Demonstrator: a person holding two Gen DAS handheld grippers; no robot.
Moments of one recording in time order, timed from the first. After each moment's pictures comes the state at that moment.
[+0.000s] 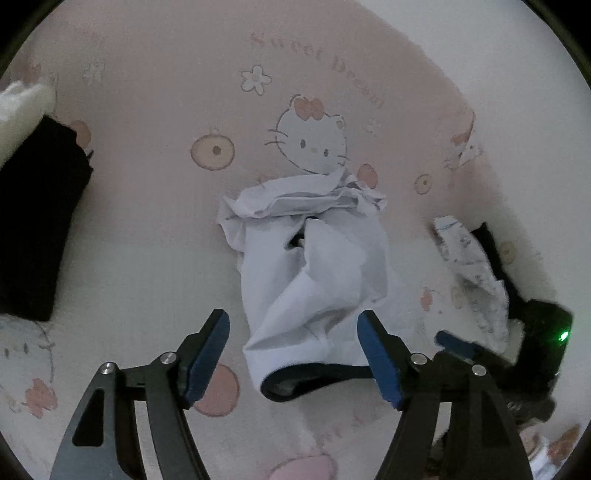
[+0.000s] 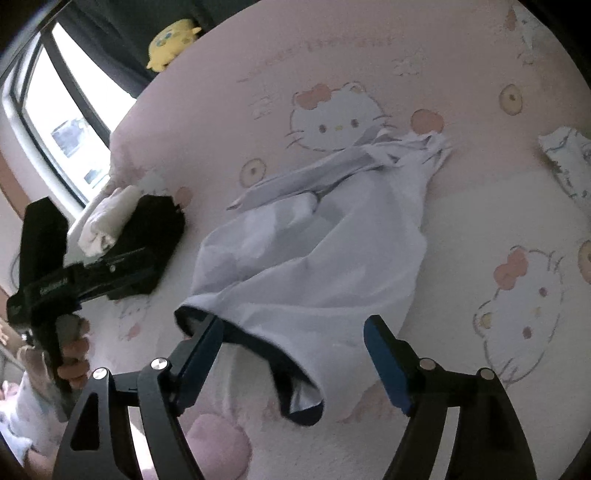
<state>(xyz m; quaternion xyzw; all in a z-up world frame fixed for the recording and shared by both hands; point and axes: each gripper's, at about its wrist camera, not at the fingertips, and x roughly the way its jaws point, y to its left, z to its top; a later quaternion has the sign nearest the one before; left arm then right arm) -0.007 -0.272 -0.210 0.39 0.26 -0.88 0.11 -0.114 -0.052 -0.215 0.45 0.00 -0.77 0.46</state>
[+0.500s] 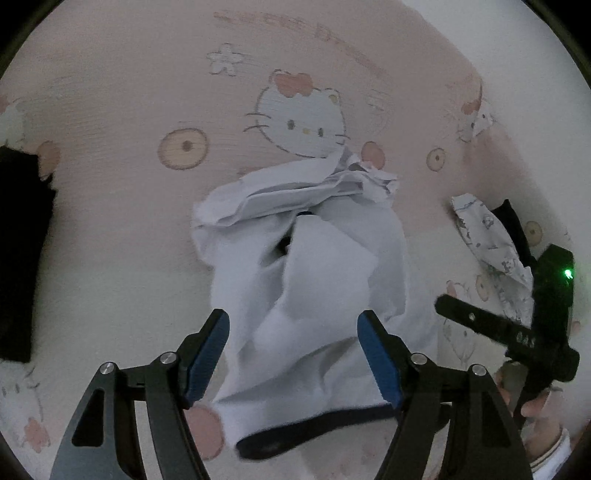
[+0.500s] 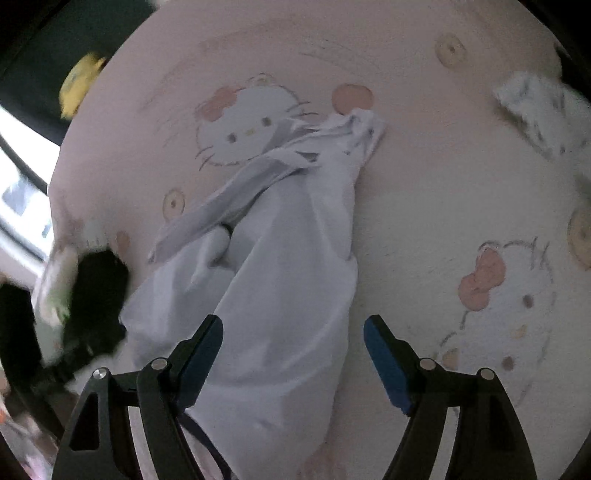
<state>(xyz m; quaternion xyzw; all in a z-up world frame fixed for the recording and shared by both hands) -0.064 -0.260 -0.230 0.42 0.22 -0.87 0.11 -0.211 -0.057 -0.253 0.52 -0.08 -0.77 0.36</state>
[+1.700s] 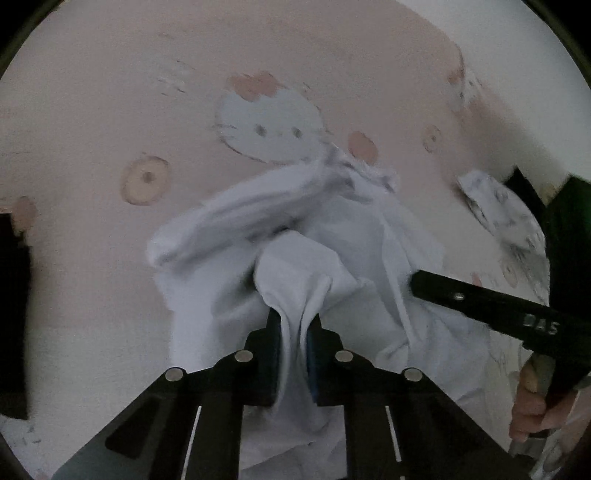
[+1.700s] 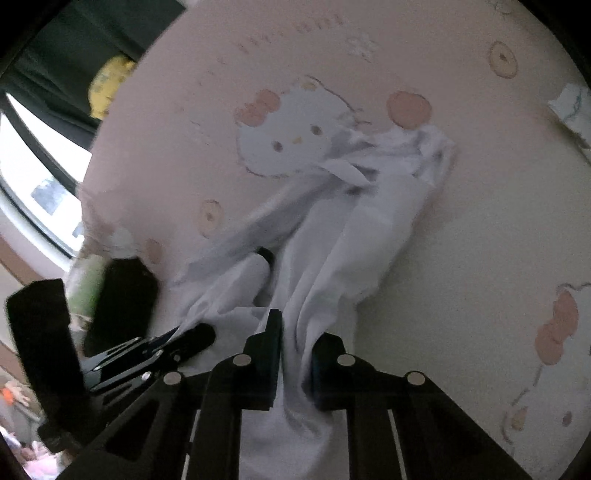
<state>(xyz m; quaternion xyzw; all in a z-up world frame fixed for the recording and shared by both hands) -0.098 -0.250 -0.247 0.41 0.14 -0.90 0.12 -0.208 -0.100 -0.259 0.47 -0.10 -0.76 0.44</state>
